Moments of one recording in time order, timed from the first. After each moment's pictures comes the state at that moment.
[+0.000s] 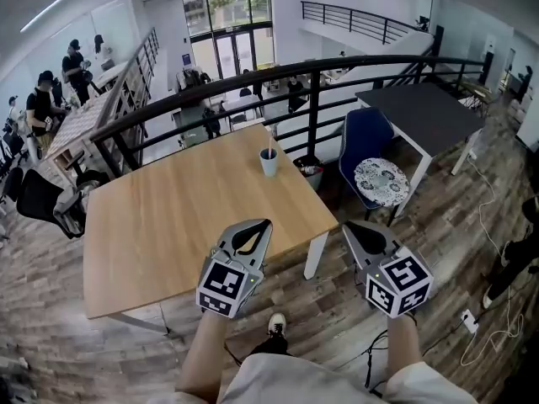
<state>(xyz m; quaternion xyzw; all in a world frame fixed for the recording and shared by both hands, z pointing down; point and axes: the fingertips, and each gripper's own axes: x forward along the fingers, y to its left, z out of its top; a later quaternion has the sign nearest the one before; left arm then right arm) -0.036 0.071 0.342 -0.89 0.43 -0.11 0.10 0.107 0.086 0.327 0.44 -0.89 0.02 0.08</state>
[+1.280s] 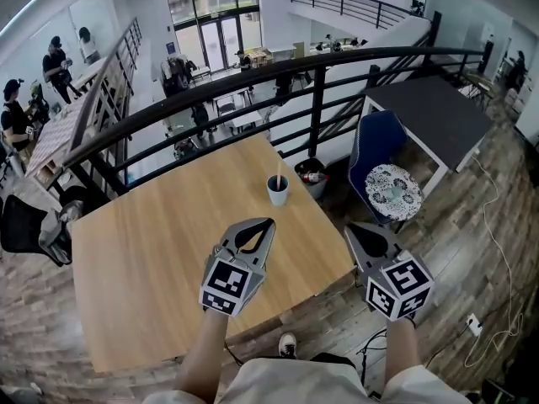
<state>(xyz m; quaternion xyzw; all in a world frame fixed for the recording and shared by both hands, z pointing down) -0.098 -0.169 0.366 -0.91 0.40 -0.13 0.07 0.041 -0.142 0.348 0.47 -0.87 0.05 0.09</state>
